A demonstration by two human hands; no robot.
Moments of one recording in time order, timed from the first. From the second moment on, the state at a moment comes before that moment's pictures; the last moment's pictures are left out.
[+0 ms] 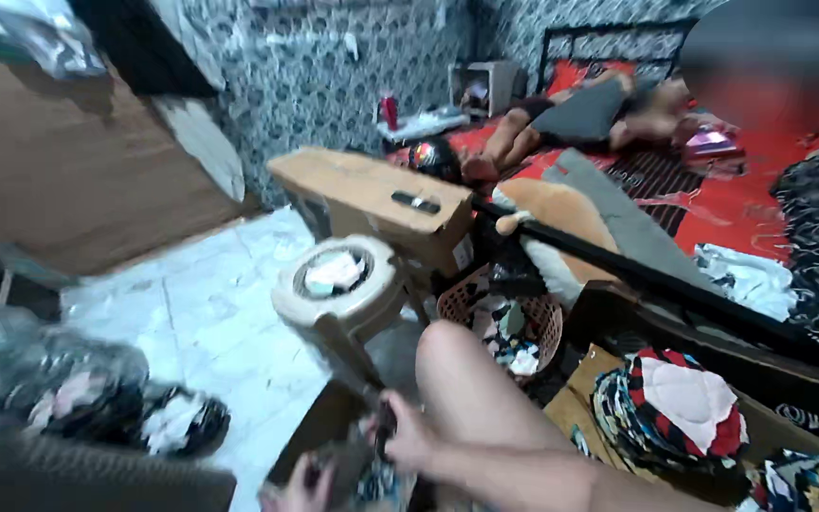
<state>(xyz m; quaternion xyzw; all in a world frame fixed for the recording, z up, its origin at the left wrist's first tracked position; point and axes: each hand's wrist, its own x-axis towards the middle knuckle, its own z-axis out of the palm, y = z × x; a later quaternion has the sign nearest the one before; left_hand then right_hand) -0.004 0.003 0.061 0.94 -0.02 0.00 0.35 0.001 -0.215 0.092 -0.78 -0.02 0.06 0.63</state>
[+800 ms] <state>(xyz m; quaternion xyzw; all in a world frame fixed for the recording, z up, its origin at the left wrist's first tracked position) -0.003 0.017 0.103 0.63 0.07 -0.19 0.75 0.017 -0.224 0.091 -0.76 -0.08 0.02 0.64</state>
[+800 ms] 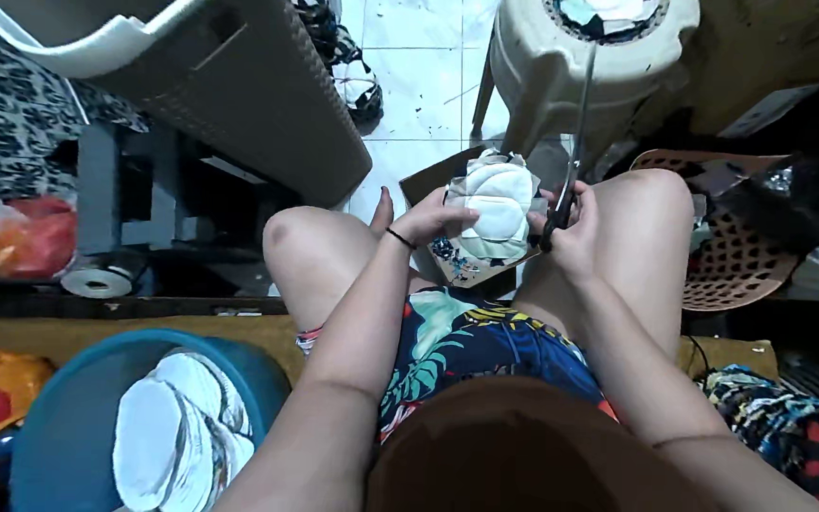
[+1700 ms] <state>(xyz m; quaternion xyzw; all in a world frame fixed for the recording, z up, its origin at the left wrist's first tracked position) -0.001 0.050 0.107 0.60 0.10 0.08 0.79 -0.018 -0.199 0.073 -0.68 -0.18 0.27 0.65</state>
